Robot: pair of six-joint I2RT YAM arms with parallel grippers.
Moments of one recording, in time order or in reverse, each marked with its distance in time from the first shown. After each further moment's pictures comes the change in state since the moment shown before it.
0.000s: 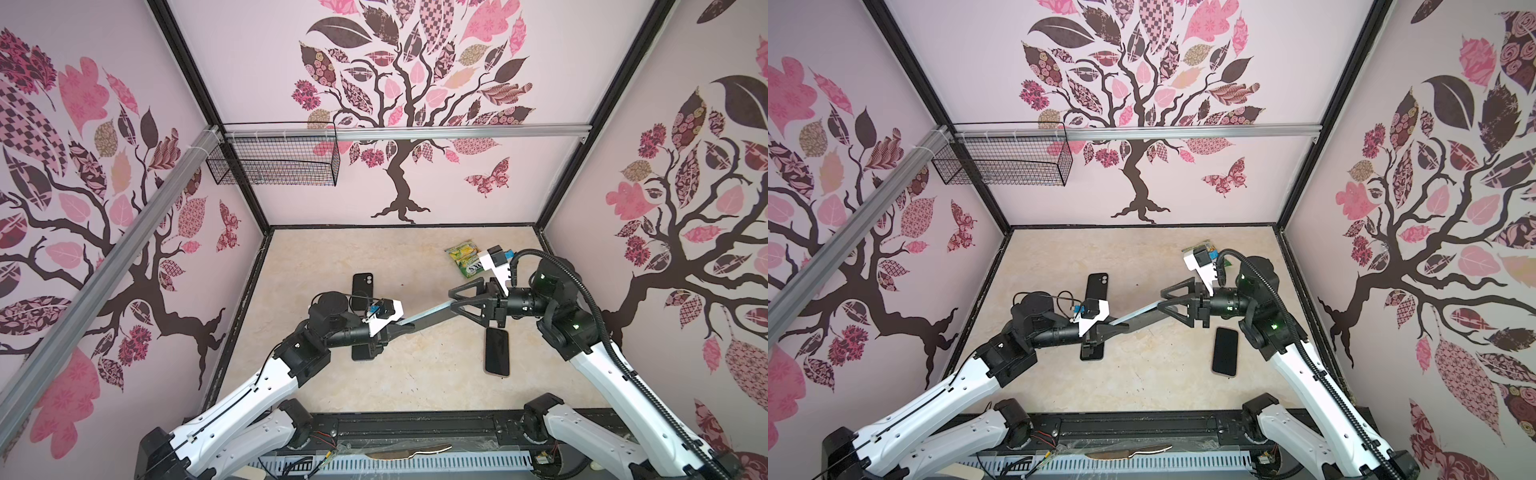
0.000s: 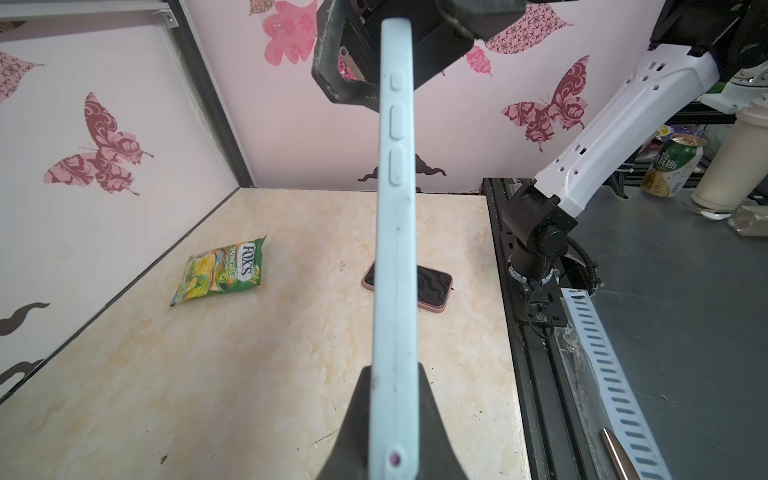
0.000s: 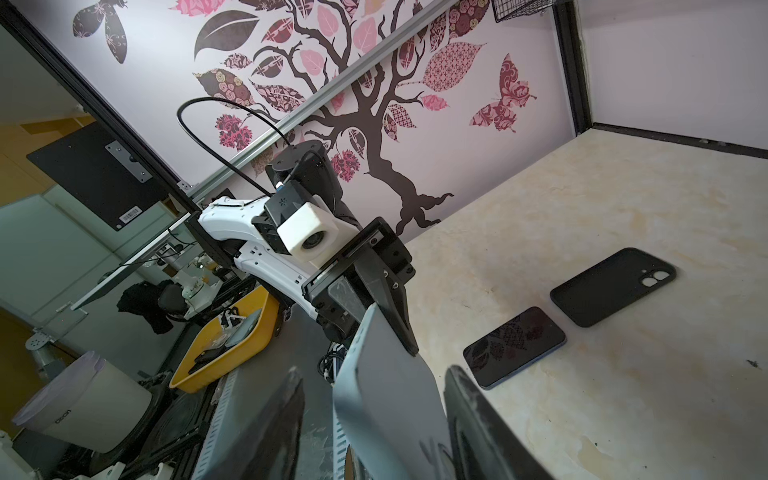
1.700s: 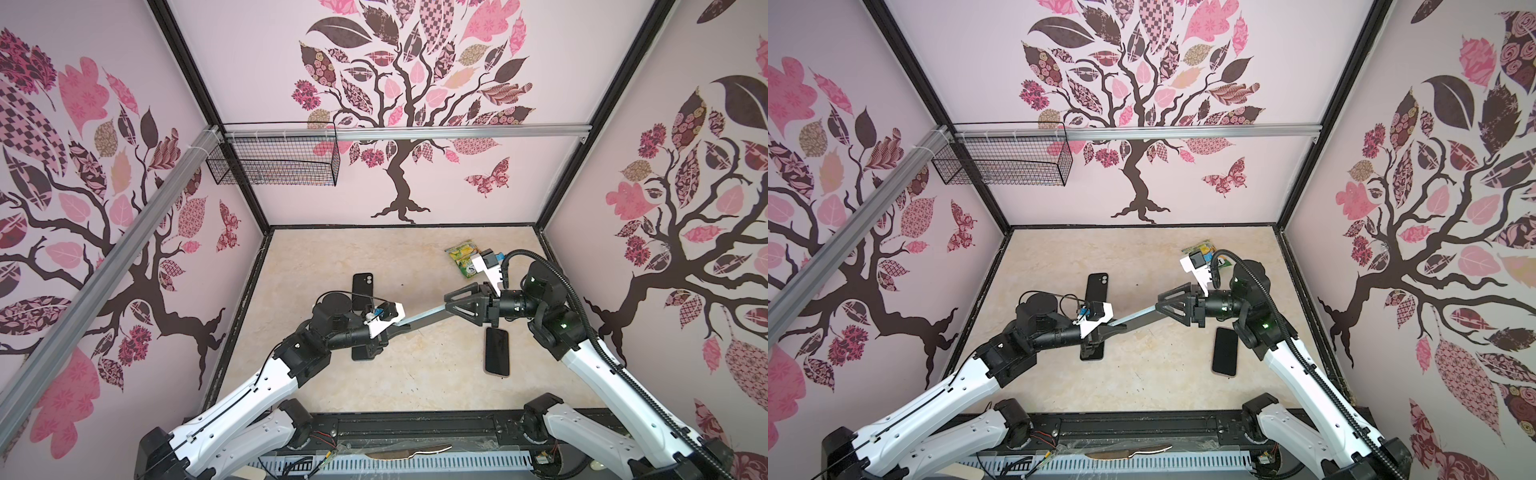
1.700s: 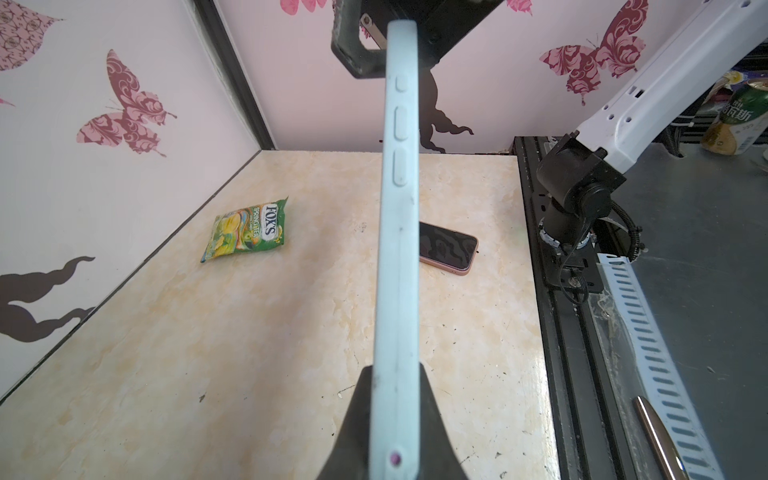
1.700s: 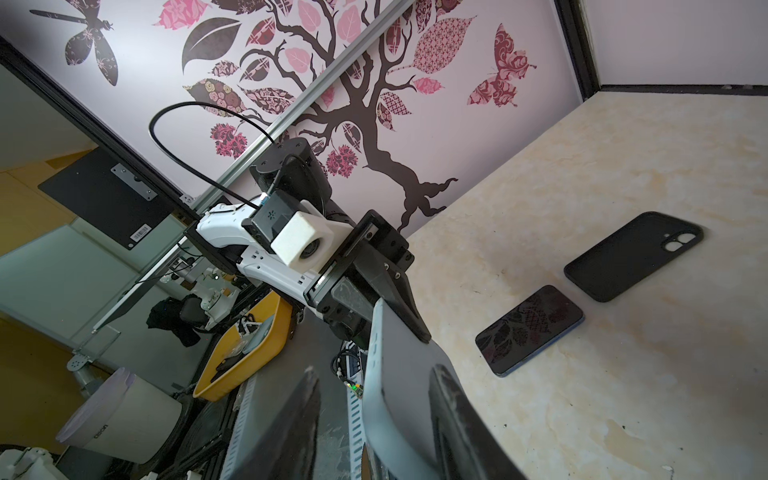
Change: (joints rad) left arm -0.005 -0.001 0.004 -0.106 -0.111 0.075; right arm 0.012 0.023 -0.084 0.112 0.002 0.109
